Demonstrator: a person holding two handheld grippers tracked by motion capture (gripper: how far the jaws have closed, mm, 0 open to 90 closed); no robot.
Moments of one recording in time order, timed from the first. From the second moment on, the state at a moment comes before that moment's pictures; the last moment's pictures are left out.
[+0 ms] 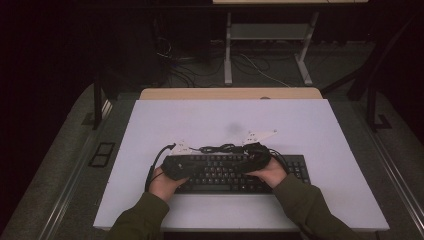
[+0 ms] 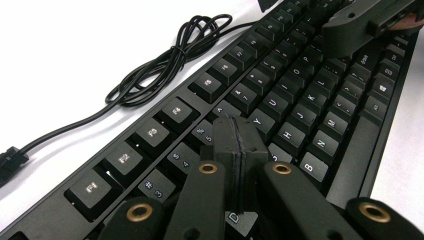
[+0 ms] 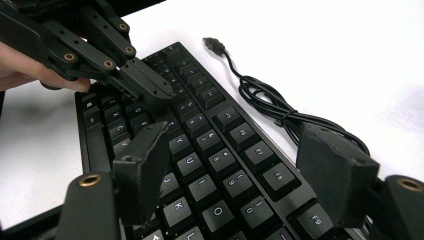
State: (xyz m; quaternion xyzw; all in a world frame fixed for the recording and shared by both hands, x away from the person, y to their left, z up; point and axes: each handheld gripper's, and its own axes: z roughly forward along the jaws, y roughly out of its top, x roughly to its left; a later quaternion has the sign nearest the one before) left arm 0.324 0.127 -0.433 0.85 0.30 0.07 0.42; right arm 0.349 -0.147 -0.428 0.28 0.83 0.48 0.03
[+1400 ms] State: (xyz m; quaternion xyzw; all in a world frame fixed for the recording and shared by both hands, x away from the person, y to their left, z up) left arm 0.324 0.126 -0.434 0.85 0.30 0.07 0.42; right arm 0.349 -0.149 -0.427 0.28 0.83 0.48 0.04
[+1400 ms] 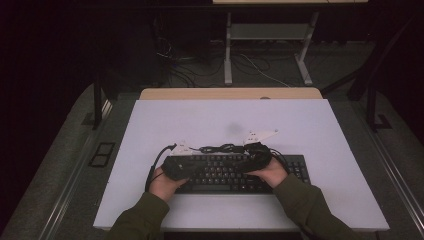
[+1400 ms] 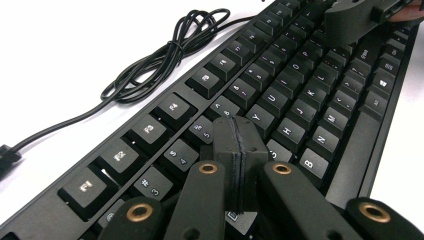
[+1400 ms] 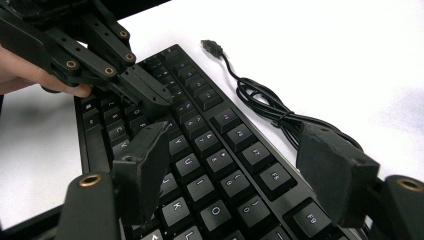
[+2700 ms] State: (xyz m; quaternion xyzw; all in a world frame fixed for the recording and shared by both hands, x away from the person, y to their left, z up) left arm 0.311 0.140 -0.429 0.84 0.31 0.07 0.45; right arm 0.346 -0.156 -0.425 0.27 0.85 0.46 0.02
